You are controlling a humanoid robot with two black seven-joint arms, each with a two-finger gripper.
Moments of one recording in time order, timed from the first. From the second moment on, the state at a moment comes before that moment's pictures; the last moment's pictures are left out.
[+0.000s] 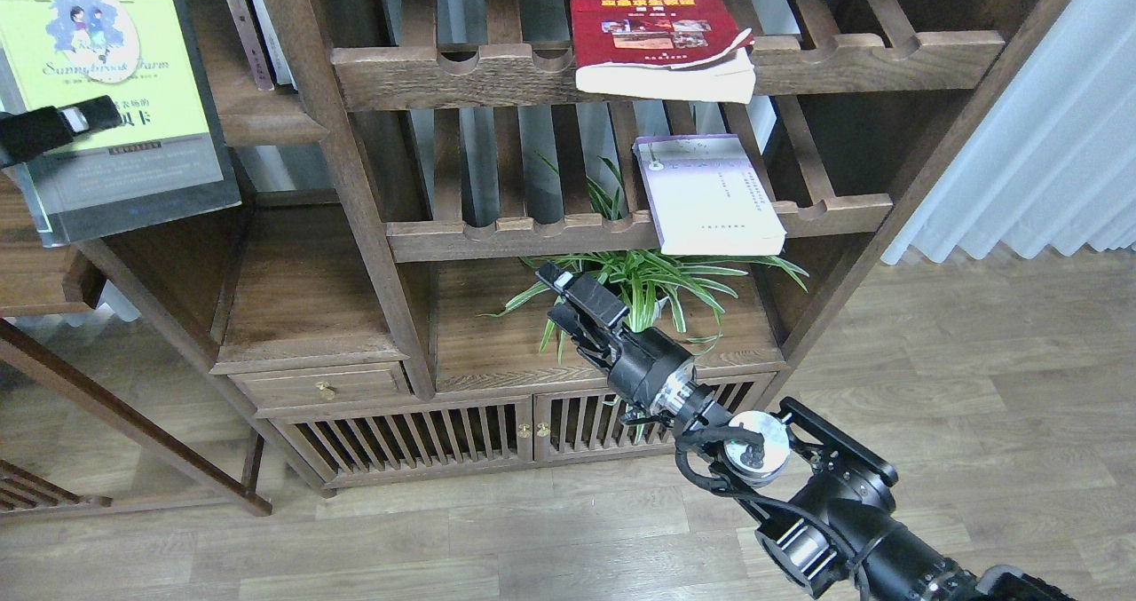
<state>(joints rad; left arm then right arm) -0.66 0.99 -1.06 -1.15 -0.33 -0.49 0.49 0.36 0.01 0.82 0.95 0.24 0.43 -0.14</state>
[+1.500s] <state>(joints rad) -0.68 0.63 -1.46 -0.95 0.24 -0.49 0.26 0.35 0.01 0.79 0.95 0.24 0.44 -0.13</state>
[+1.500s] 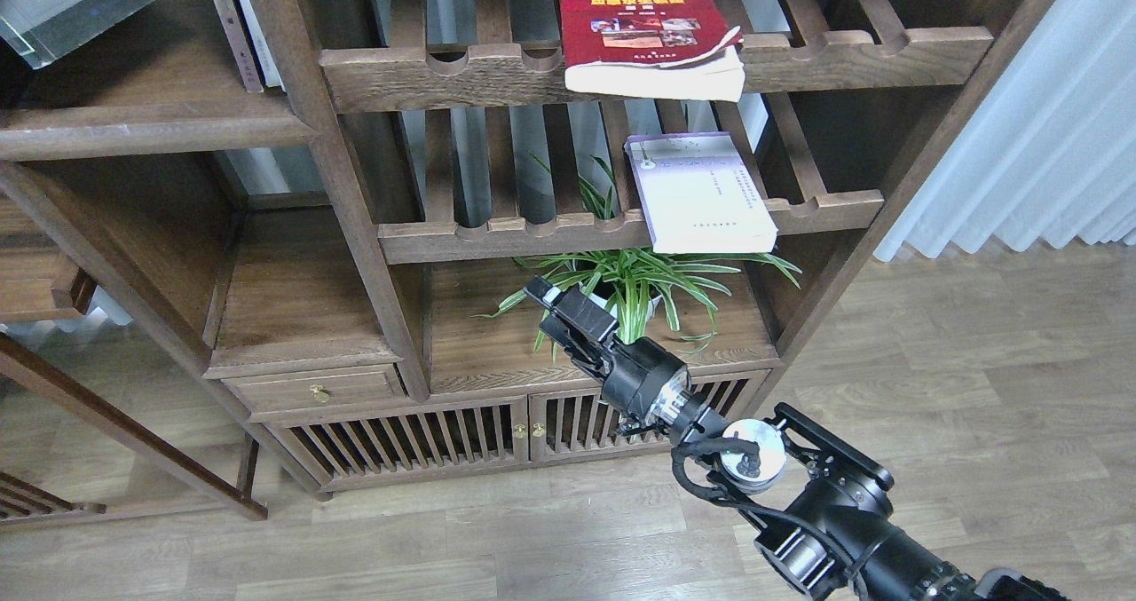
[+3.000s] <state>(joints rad) -0.73 0.38 -1.36 -1.04 0.68 0.03 -0.09 0.31 0.02 0.79 0.96 0.24 0.45 -0.14</state>
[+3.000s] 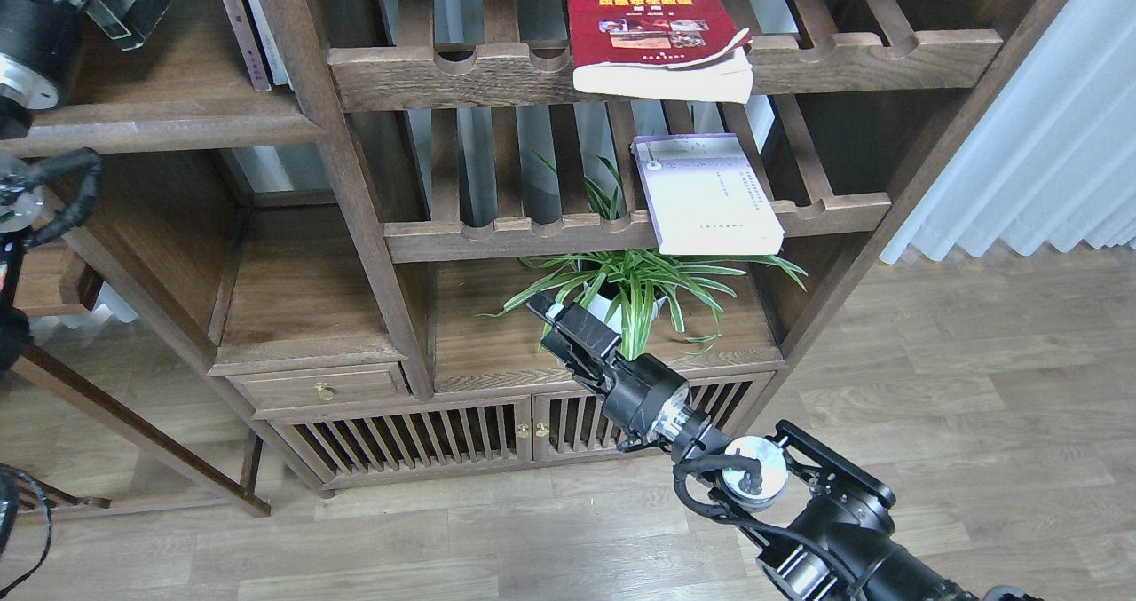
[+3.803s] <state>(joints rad) -0.75 0.44 -1.17 -1.01 0.84 0.03 -0.21 0.31 0.01 0.81 0.96 0.24 0.46 -0.14</state>
